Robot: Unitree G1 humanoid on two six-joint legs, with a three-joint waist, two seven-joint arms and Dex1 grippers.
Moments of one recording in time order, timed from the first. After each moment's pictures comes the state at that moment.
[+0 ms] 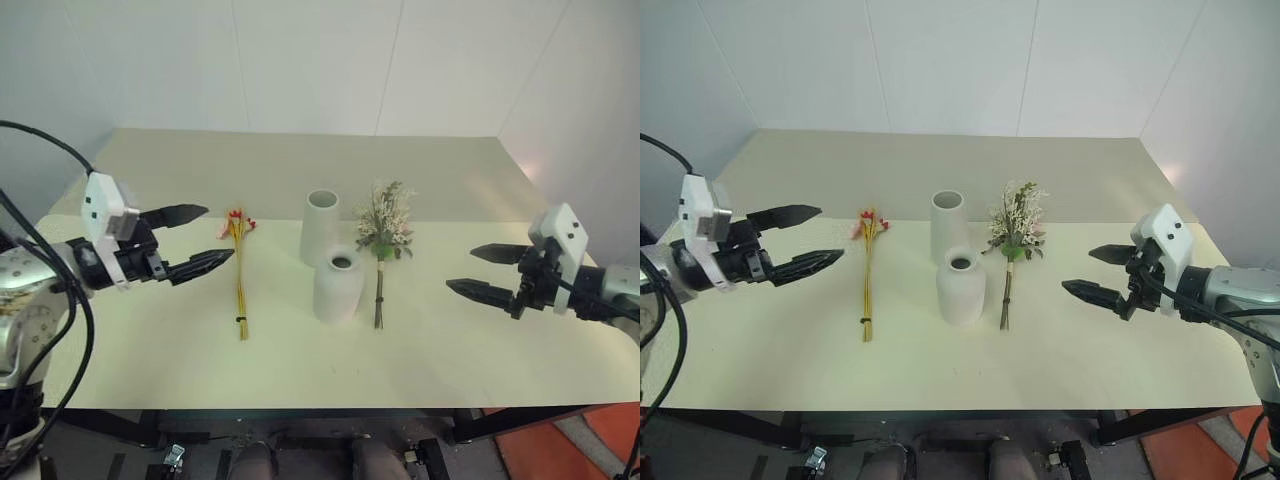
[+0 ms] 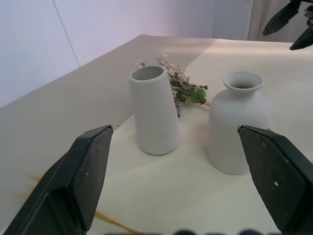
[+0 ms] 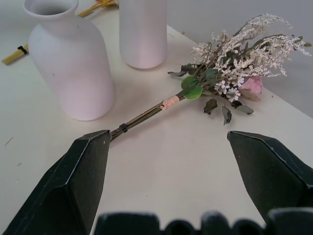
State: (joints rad) left arm -0.34 0.88 0.32 -0.27 -0.66 0.53 -0.99; right arm -0.28 -1.00 -0.28 -0.29 0.62 0.75 0.92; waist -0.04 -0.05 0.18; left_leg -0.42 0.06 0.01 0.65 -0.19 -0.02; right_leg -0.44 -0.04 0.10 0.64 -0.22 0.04
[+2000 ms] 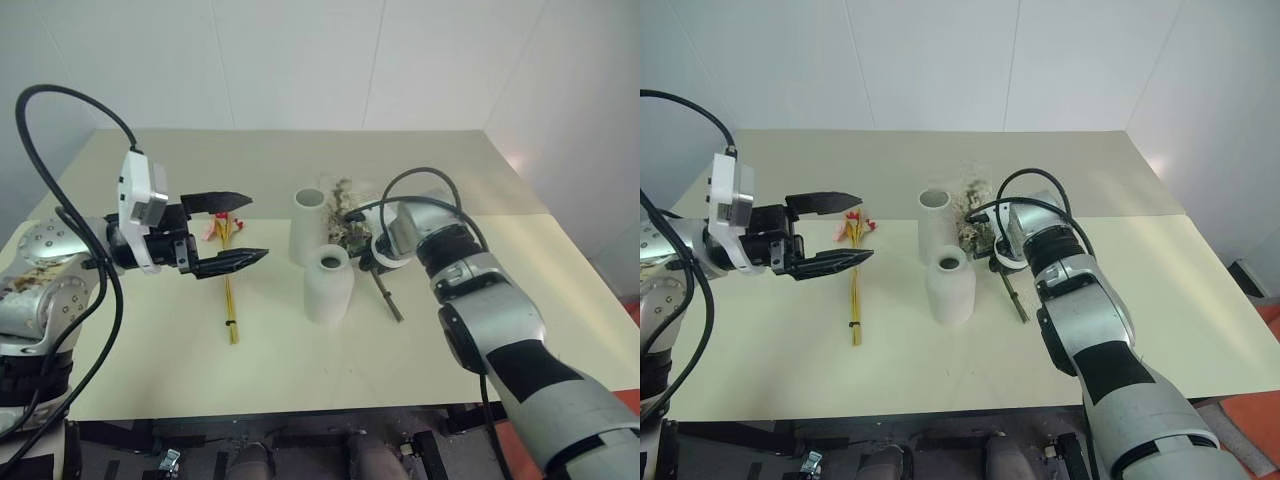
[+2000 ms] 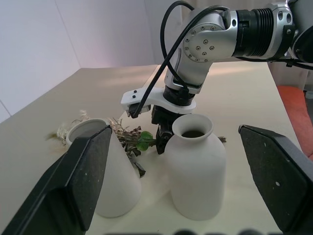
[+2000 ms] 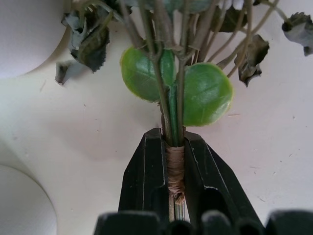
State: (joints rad) left arm -0.53 0.86 0.20 -0.22 -0.70 0.51 -1.13; right arm -1.35 -0.21 0.18 0.97 0.15 1.23 0.36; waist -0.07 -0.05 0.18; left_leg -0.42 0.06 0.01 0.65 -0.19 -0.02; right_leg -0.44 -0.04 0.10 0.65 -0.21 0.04
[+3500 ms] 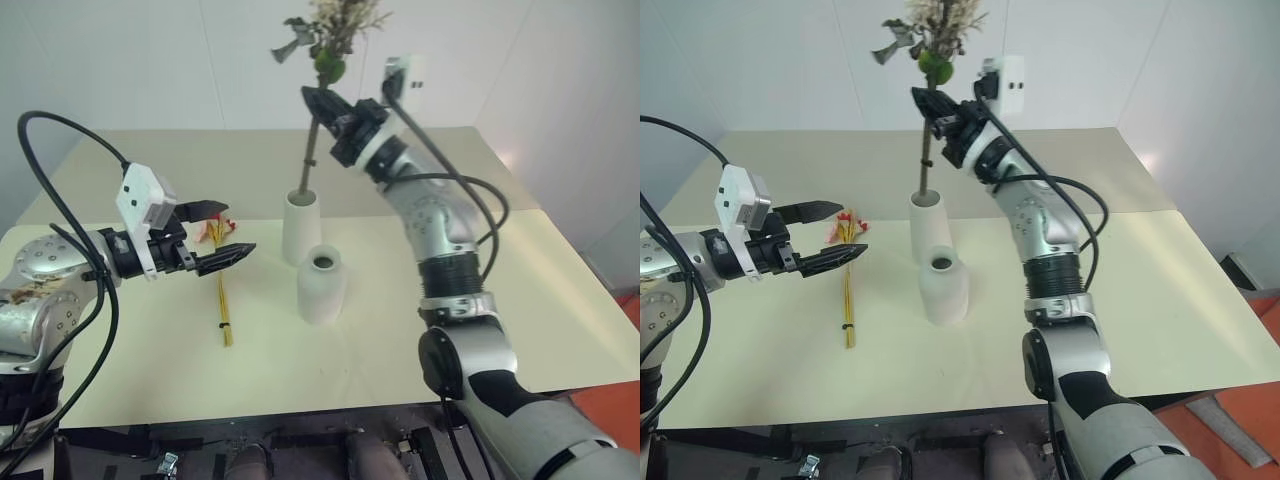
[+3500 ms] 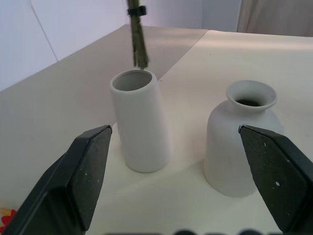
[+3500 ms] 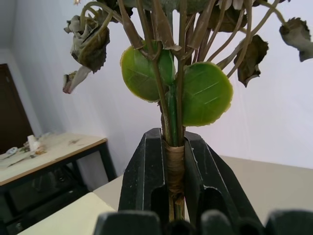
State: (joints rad) left arm -0.45 0.89 0.23 -0.30 -0.65 0.66 -0.90; right arm -1.20 -0.02 -0.15 0.48 0.45 0.30 0.55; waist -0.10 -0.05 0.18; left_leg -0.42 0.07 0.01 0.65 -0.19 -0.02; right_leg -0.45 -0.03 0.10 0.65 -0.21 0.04
